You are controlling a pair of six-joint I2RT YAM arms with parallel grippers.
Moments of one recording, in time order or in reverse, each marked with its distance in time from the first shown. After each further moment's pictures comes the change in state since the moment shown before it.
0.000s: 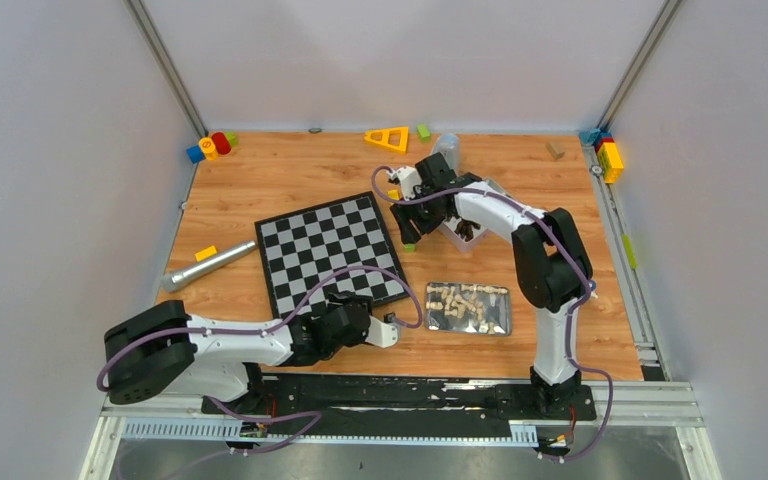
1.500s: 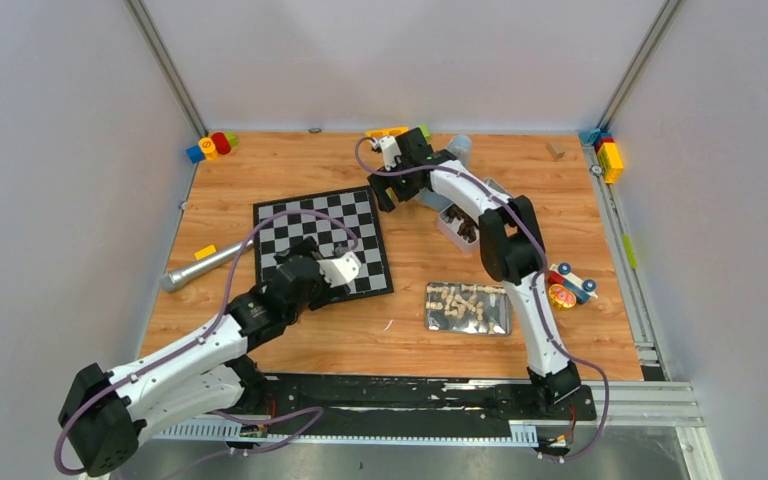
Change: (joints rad) left arm 0.361 -0.403 0.085 -0.244 0.052 -0.124; right arm -0.013 0.443 0.626 -0.048 0.102 0.024
